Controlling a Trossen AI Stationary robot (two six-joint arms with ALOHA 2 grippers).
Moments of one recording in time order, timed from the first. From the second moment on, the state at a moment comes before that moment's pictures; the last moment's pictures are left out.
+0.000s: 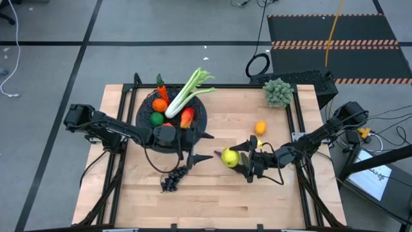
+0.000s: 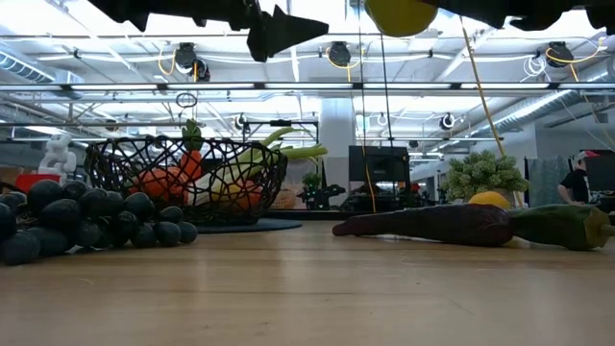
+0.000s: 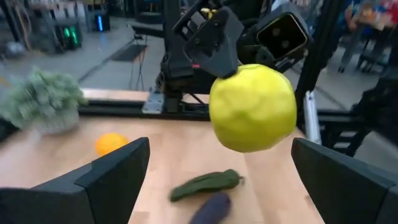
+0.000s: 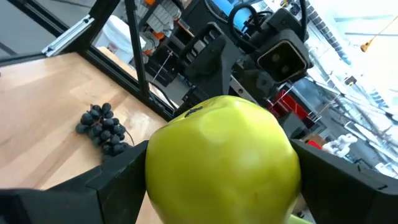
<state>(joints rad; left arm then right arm) -0.15 1.48 0.82 0.55 -0.05 -0.08 0.51 1.30 0.47 0.84 0.56 -0.72</state>
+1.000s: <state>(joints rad) -0.21 1.50 0.82 0.67 -0.05 -0.23 0.50 1.30 0.47 0.84 0.56 -0.79</state>
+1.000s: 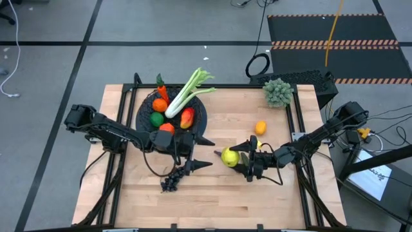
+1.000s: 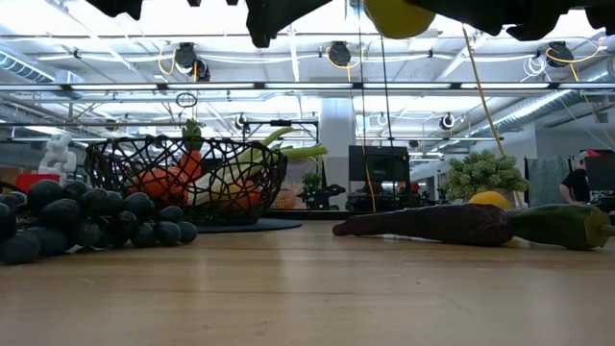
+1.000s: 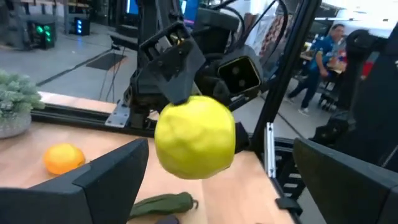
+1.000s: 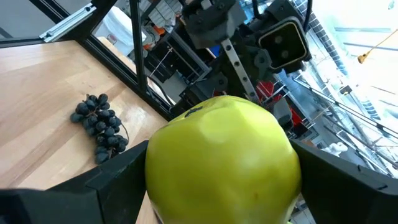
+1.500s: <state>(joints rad) -0.21 1.54 0.83 0.69 -0.11 -0.22 0.50 1.30 0.47 0.84 0.55 -0.79</state>
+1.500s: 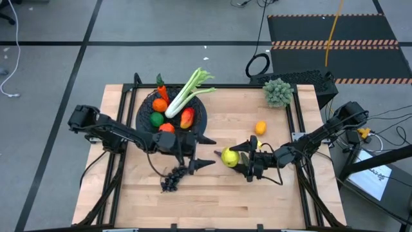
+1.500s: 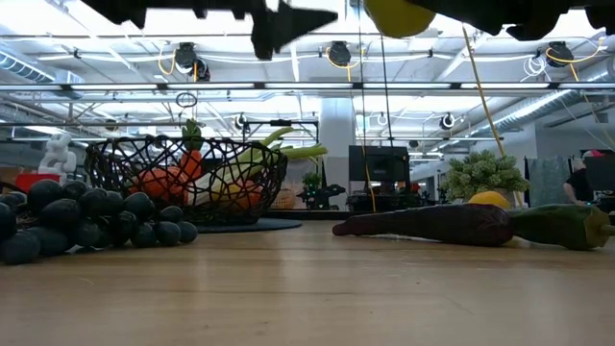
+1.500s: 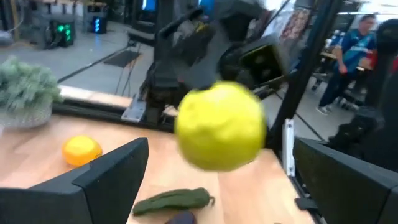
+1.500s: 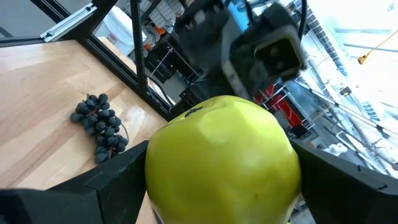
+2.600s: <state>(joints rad) -0.19 1.80 1.03 0.78 0.04 -0.19 0.51 1.30 0.47 0.88 0.52 -0.86</state>
